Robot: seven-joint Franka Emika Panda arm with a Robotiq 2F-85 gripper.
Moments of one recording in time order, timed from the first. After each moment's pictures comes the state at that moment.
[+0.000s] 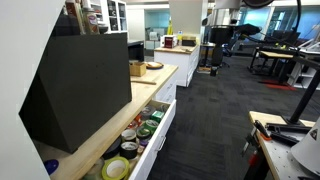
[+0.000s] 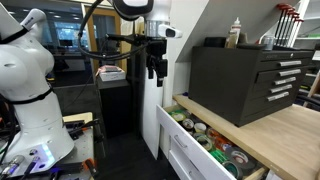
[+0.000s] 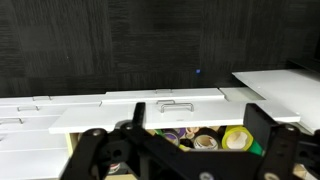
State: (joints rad) arm -0.07 -0.42 -0.16 -2.55 -0.01 2.14 -0.18
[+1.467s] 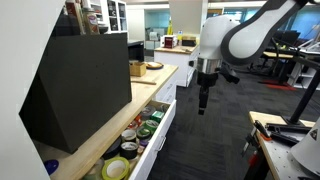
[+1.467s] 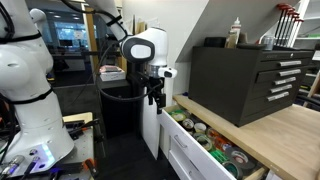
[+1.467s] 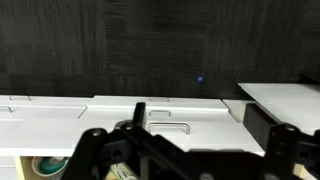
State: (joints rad) arm -0.03 -0.08 -0.07 -2.65 0.04 2.58 -0.17
